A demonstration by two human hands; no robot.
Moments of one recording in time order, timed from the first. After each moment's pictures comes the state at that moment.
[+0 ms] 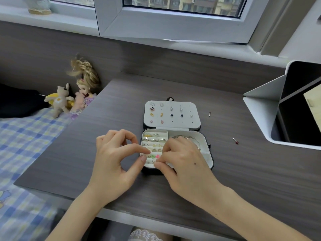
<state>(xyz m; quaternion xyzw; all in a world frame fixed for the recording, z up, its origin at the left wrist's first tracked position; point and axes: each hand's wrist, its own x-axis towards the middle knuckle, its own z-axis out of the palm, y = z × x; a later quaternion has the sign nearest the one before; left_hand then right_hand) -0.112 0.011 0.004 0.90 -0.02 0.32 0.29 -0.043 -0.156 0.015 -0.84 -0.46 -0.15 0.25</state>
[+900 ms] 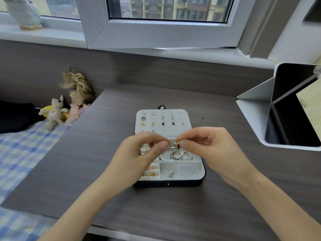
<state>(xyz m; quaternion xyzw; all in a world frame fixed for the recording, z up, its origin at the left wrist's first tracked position) -0.072 -0.024 0.050 0.84 -0.03 0.14 0.52 -0.007 -0.200 0.075 -0.73 -0.25 0.15 0.62</state>
